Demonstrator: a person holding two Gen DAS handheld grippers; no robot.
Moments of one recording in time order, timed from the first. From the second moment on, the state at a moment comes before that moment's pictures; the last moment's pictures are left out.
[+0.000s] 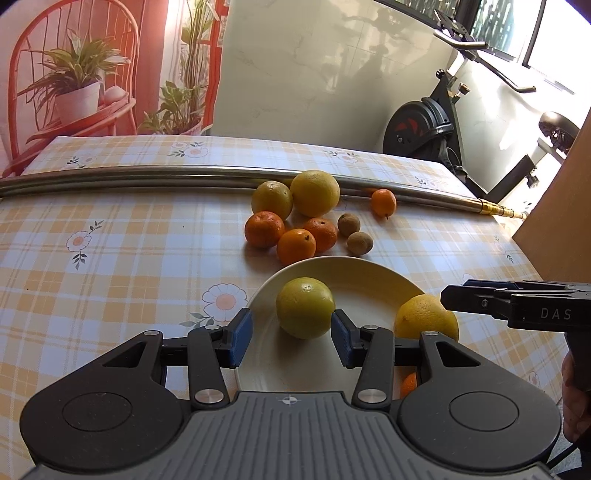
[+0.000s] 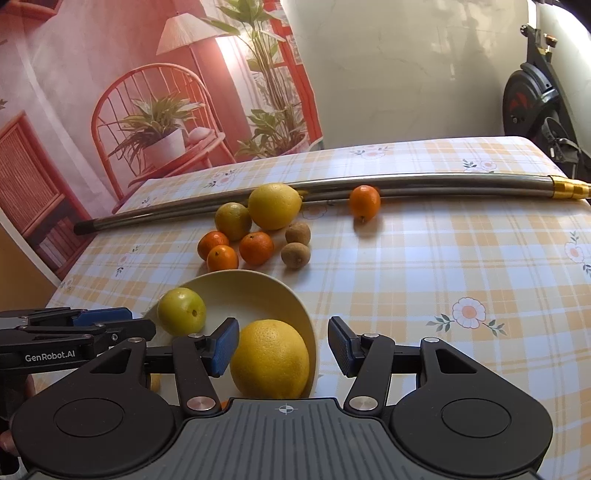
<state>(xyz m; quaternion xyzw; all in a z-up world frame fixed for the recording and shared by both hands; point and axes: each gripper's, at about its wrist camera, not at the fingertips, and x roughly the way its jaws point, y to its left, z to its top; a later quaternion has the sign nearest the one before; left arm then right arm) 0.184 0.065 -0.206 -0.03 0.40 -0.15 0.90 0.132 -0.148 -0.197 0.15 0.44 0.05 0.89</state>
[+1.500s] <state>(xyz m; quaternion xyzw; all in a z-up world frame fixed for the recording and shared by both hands) 0.328 0.064 -0.243 -0.18 0.47 -0.07 0.86 0.149 -0.200 -0.212 0.19 0.43 -0.01 0.88</state>
